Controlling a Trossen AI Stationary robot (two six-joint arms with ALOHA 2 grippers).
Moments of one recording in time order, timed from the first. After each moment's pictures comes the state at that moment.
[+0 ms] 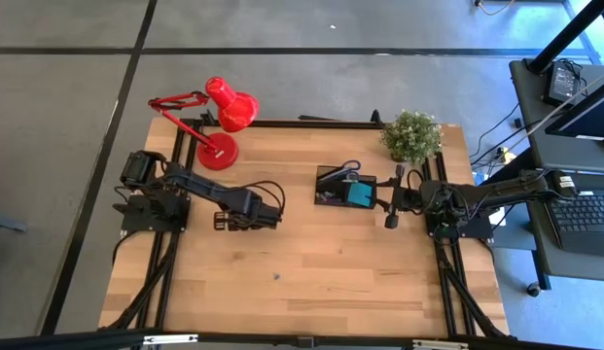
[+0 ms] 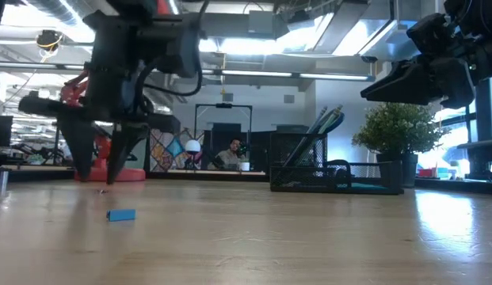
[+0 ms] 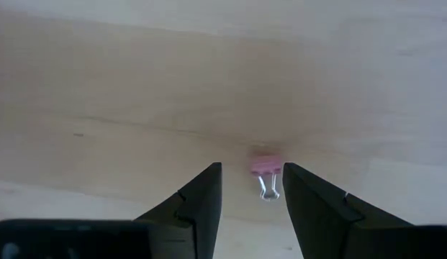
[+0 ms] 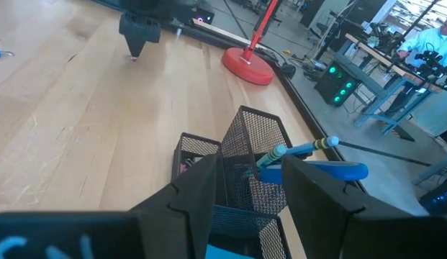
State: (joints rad) left arm -0.12 1.71 0.99 -0.91 -0.05 -1.84; right arm 0.08 0.60 0.16 0.20 0.35 -0.34
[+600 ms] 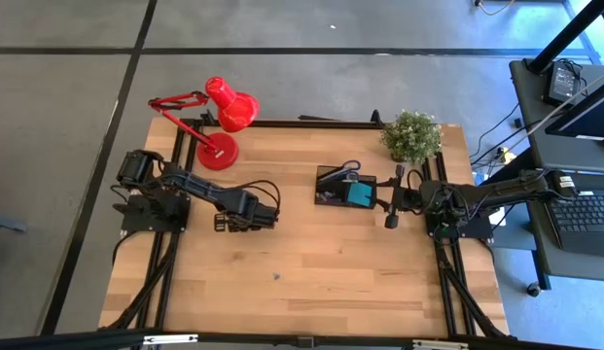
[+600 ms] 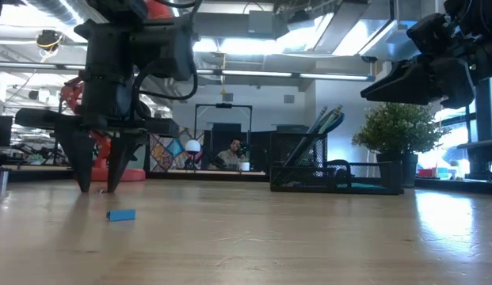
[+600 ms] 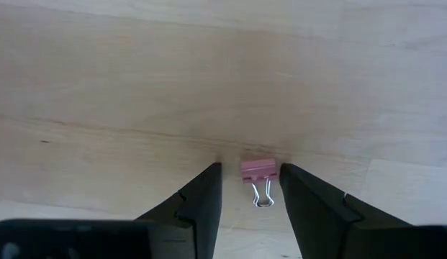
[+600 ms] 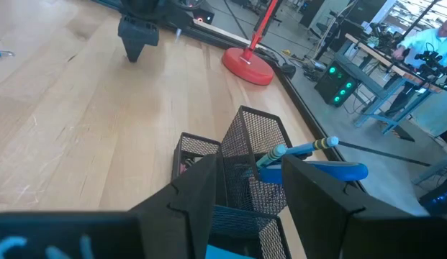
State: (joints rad) left arm -0.12 1.71 0.89 -0.77 -0.05 -1.83; right arm 0.08 0.60 0.16 0.20 0.35 -0.35
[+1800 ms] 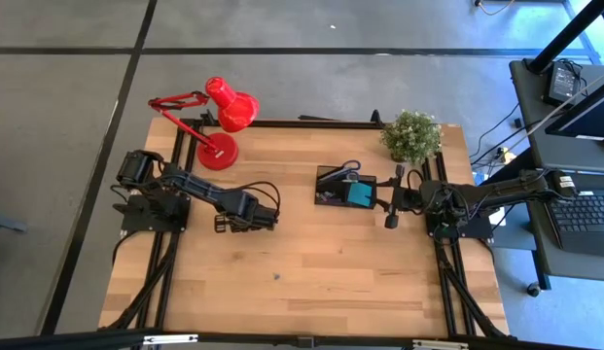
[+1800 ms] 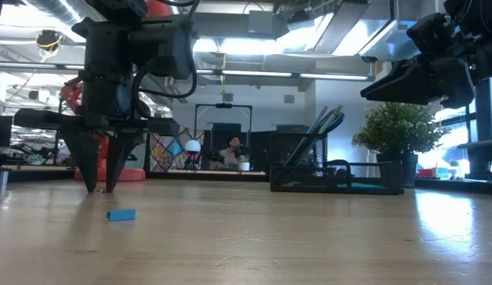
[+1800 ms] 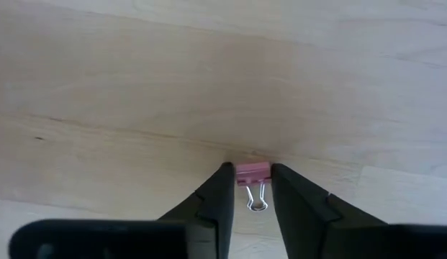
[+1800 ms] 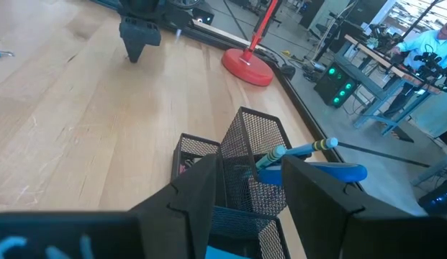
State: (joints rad) left arm -0.12 1.71 0.89 -0.77 -0.08 -1.88; right arm 0.08 0.60 0.16 0.20 0.35 -0.35
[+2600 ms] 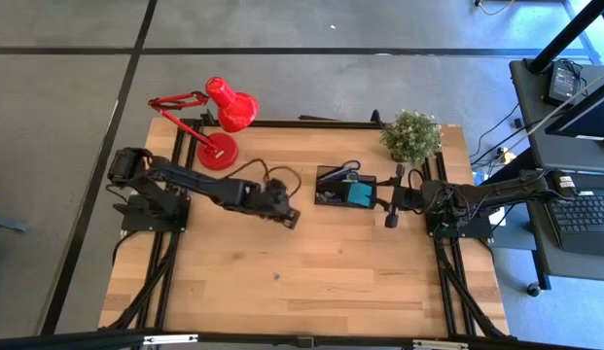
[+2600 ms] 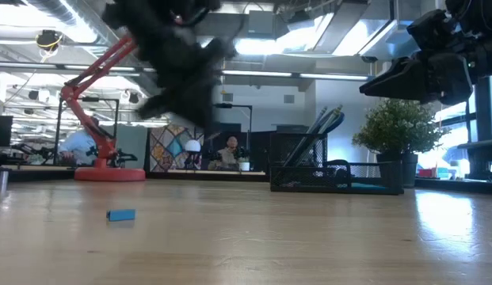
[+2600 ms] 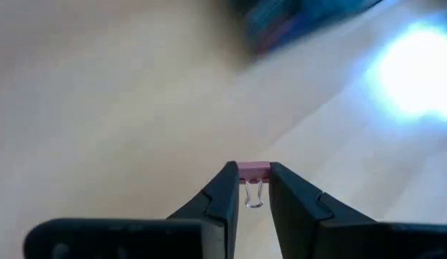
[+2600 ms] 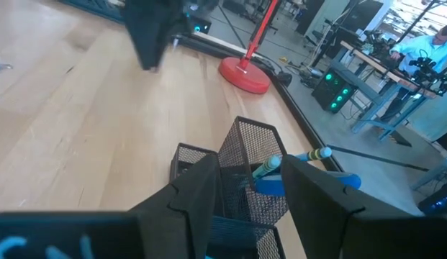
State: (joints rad) left arm -0.08 1.60 0.98 -0.37 -0.23 -1.14; right arm 0.08 0.60 0.16 0.23 0.35 -0.35
